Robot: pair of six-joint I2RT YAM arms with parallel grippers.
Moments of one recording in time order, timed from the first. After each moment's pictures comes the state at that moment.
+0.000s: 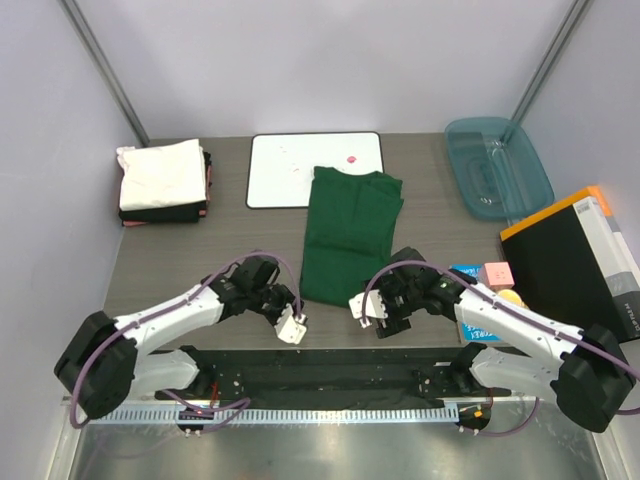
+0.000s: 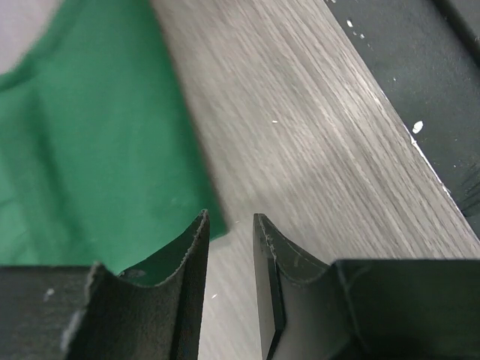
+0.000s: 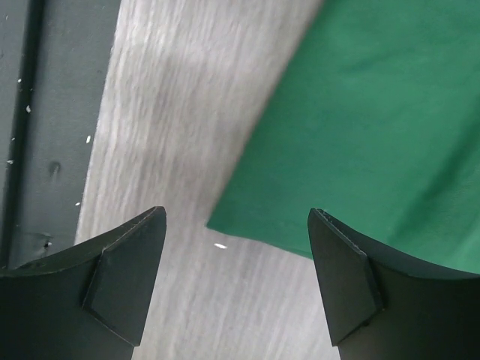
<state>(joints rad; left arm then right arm) -0.70 1.14 0.55 -0.37 0.60 1.46 0.72 1.06 0.63 -0.58 -0.41 -1.12</state>
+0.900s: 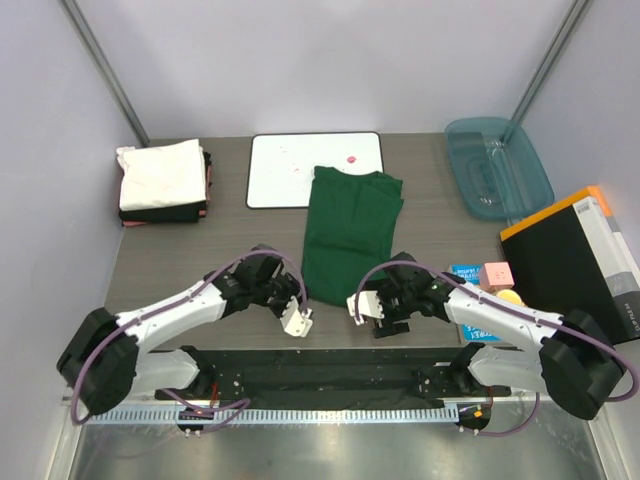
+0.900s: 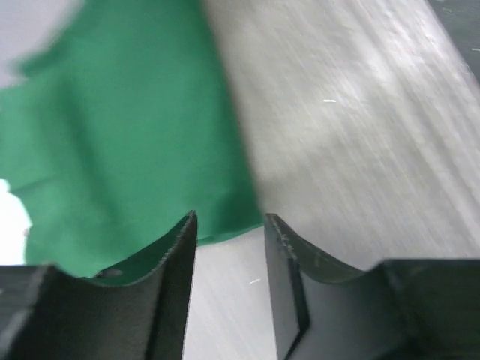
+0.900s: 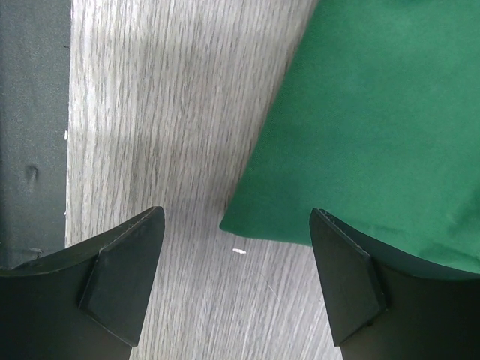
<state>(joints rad) -0.72 1.18 0.60 -0.32 0.51 1.46 0.73 1.14 0.54 -0.46 -0.33 -1.04</state>
